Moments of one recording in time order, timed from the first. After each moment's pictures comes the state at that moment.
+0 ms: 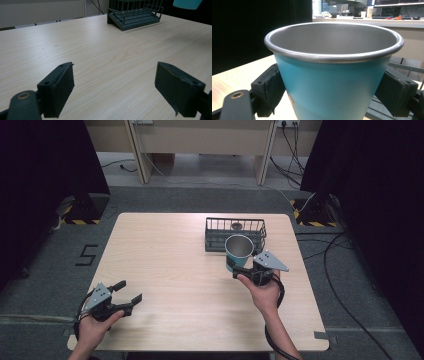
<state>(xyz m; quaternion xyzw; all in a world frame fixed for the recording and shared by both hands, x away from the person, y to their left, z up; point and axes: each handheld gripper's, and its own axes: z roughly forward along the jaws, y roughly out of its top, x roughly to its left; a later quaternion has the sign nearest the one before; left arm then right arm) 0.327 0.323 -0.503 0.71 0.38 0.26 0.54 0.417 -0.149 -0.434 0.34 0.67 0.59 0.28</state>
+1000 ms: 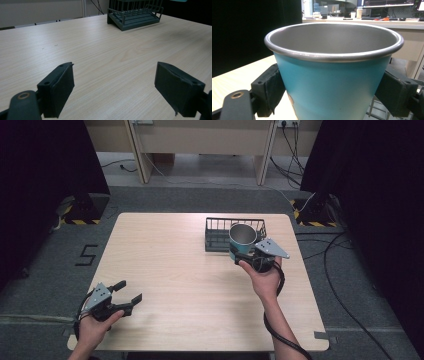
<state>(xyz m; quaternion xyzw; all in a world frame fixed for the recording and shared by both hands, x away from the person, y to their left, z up) 0.327 0.323 -0.503 0.71 0.39 0.25 0.54 0.449 -0.152 -0.420 0.36 0.66 0.59 0.30</state>
